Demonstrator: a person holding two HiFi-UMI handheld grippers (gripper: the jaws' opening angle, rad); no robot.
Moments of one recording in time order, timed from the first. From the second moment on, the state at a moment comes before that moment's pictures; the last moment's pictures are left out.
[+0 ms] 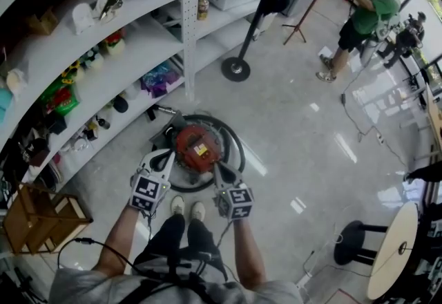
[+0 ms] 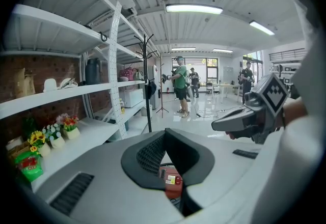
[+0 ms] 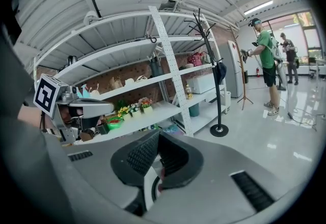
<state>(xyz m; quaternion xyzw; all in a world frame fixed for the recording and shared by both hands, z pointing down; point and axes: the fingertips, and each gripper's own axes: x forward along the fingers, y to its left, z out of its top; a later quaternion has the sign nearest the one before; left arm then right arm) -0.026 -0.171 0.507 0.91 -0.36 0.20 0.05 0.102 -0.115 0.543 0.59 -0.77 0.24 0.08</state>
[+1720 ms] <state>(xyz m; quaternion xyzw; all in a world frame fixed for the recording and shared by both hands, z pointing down) -0.046 -0.186 0.399 0.92 -0.38 0.13 0.00 0.126 -0.121 0.430 0.62 -0.77 0.16 0.03</state>
